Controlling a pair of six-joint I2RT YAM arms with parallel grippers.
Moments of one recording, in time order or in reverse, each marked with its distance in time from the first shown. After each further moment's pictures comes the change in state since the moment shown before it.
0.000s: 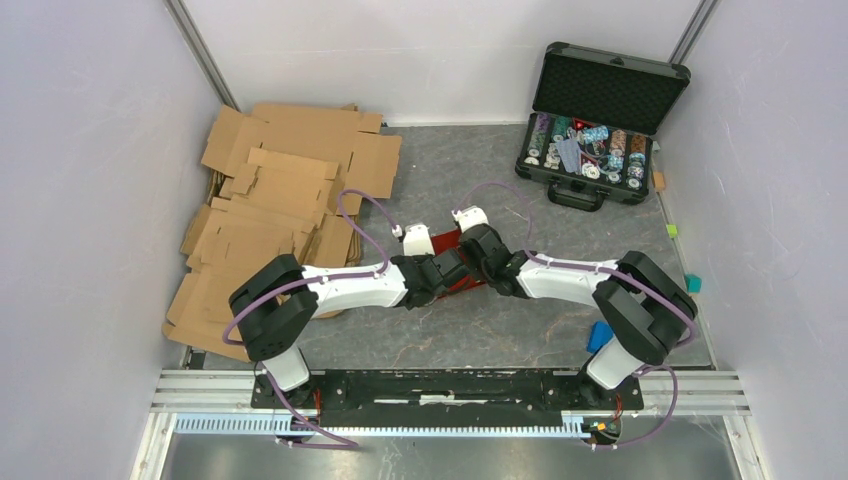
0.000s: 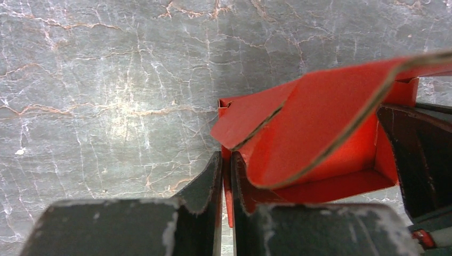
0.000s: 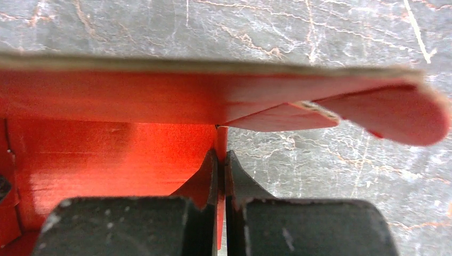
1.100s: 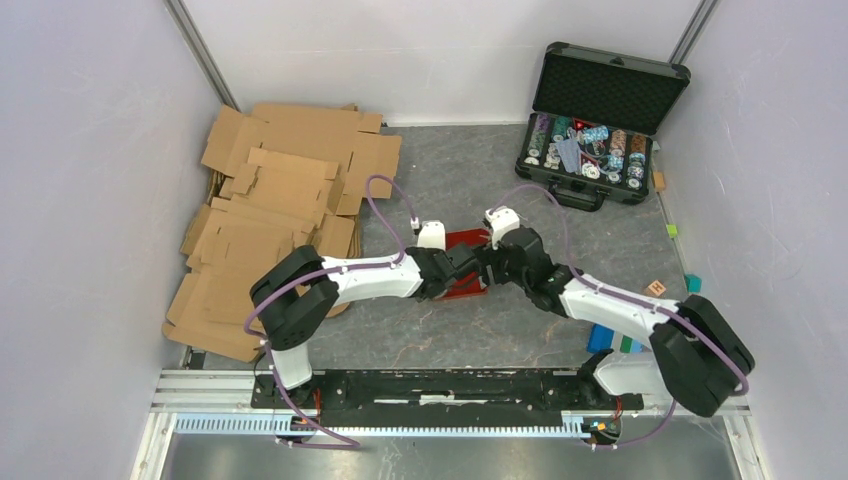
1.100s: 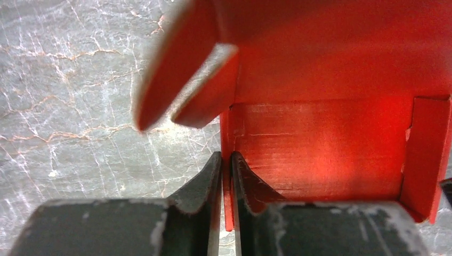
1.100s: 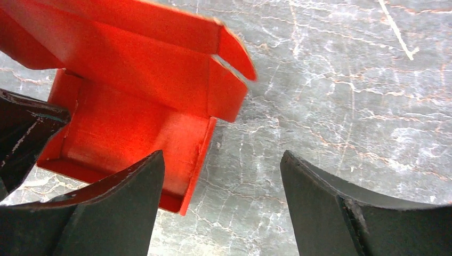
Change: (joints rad) left arm 0.011 0.116 0.120 -0.095 0.006 0.153; right arm -0.092 -0.280 -0.184 0.076 -0.192 -0.040
